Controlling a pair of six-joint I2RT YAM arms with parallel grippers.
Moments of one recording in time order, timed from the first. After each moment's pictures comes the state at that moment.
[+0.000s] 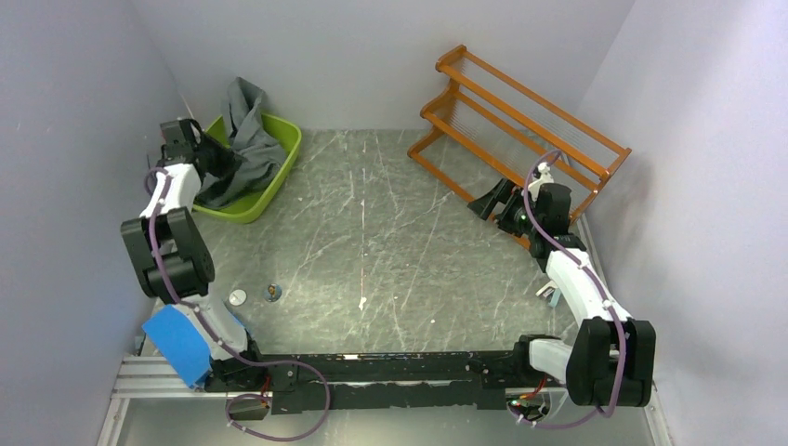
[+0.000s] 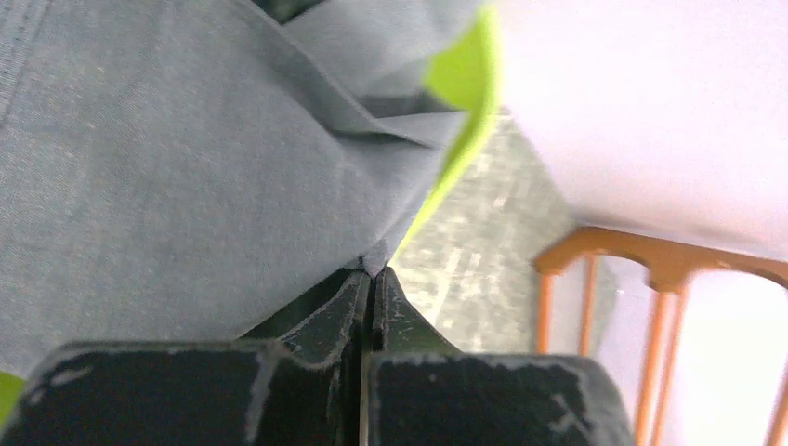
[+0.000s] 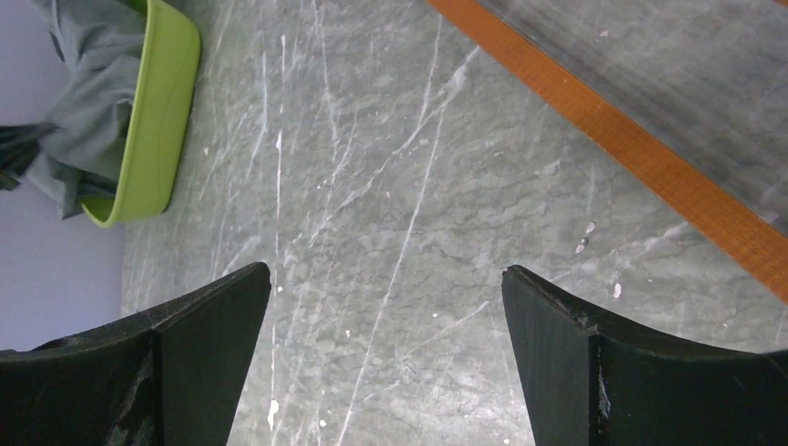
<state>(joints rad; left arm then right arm) 0.30 1.86 1.44 -0.28 0.35 -0.76 -0.04 1.16 0.67 -0.02 -0.43 0.56</state>
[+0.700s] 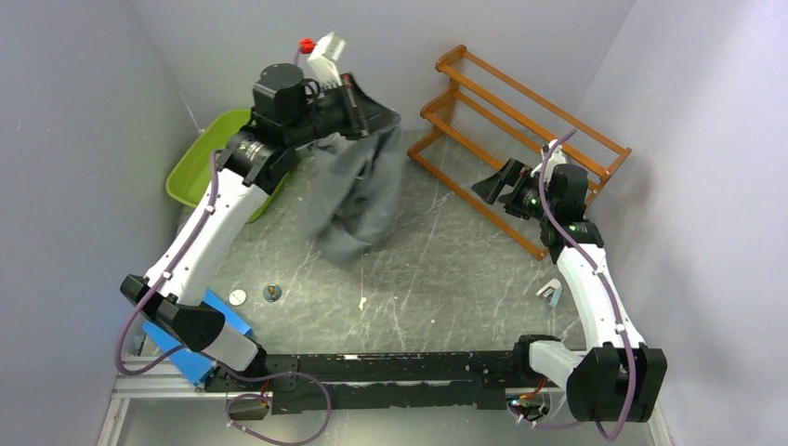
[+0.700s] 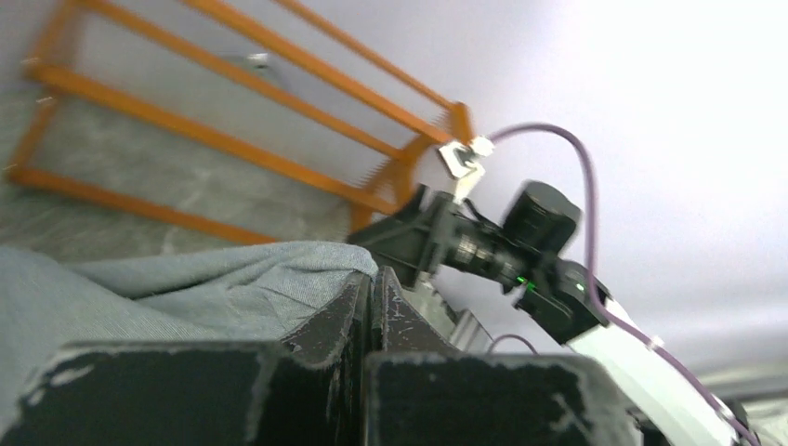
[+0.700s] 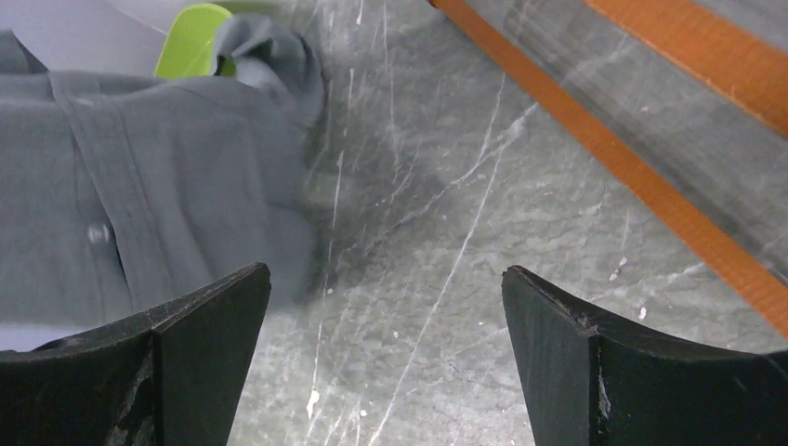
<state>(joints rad) -0.49 1.51 1.82 -0.38 0.42 -0.67 -0.03 1.08 0.86 -0.21 -0.47 0.54</state>
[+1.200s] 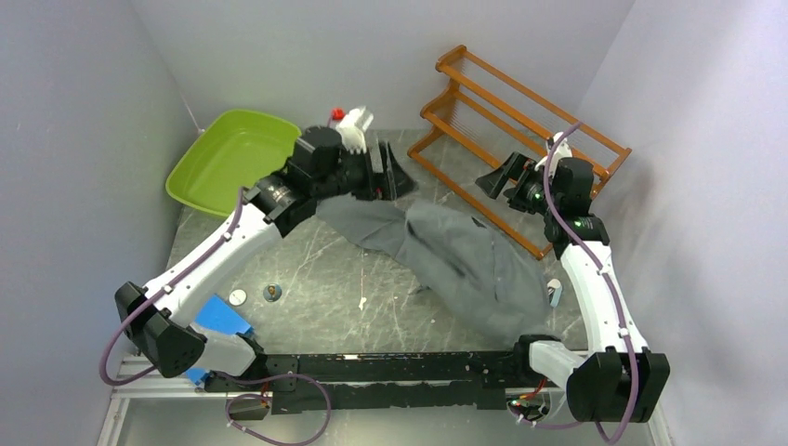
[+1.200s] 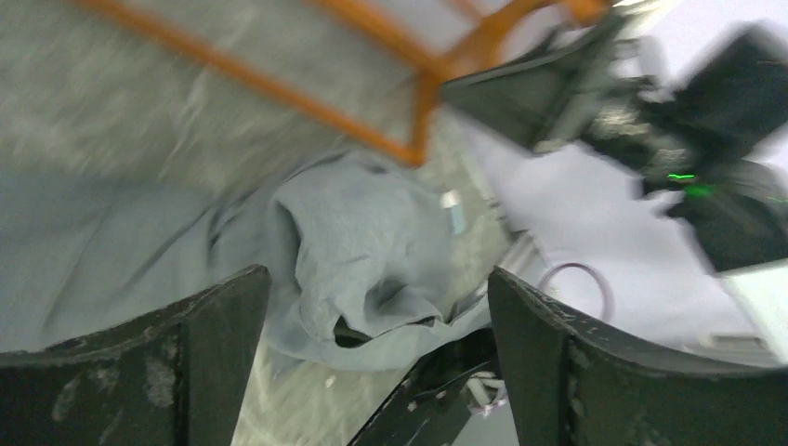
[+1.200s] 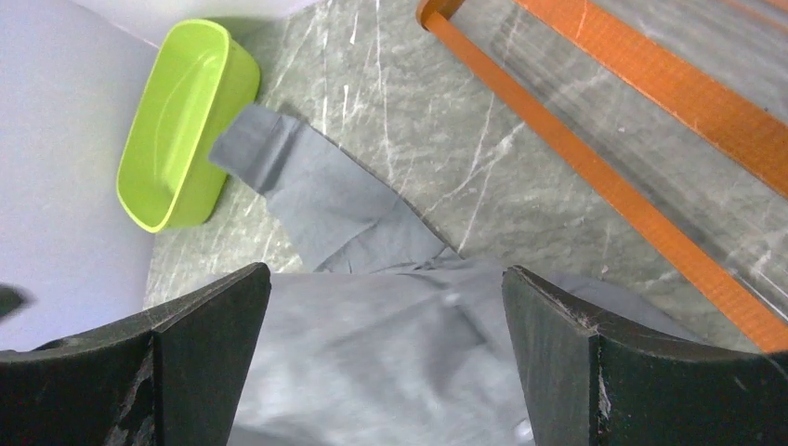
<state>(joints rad) -0.70 1.40 1.53 -0.36 0.30 -0.62 -0.03 1.08 0.98 -0.30 -0.42 0.50</state>
